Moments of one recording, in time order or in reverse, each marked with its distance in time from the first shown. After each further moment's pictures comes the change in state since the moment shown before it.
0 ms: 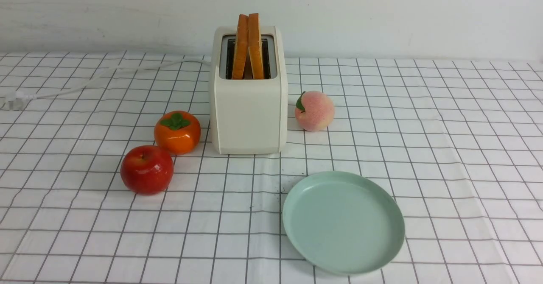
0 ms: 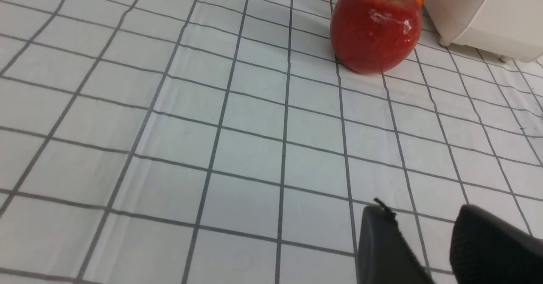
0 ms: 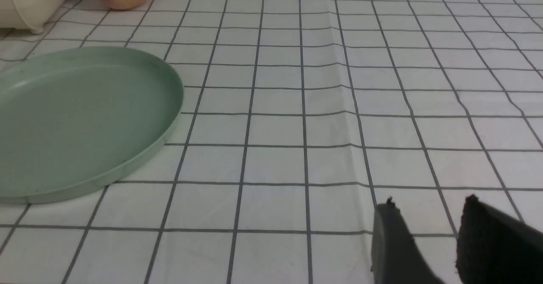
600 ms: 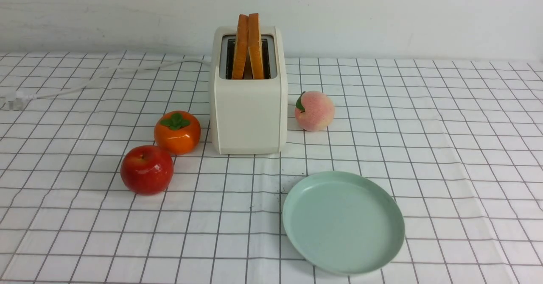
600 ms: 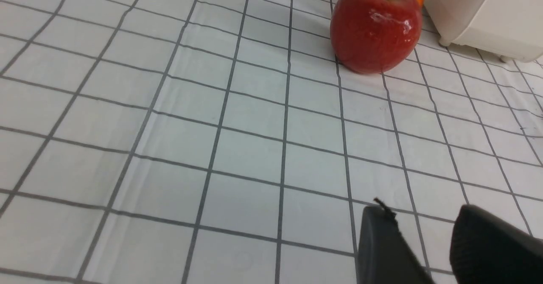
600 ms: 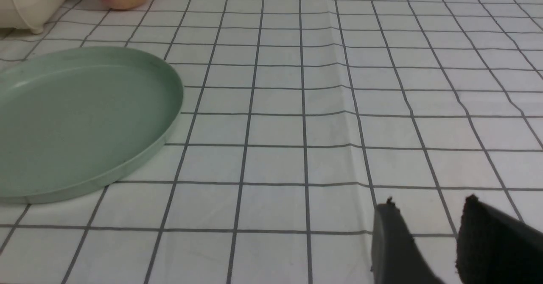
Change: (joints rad) right arm 0.000 0.000 0.000 0.000 0.000 0.000; left arm 0.000 0.000 0.000 0.000 -0.001 0.000
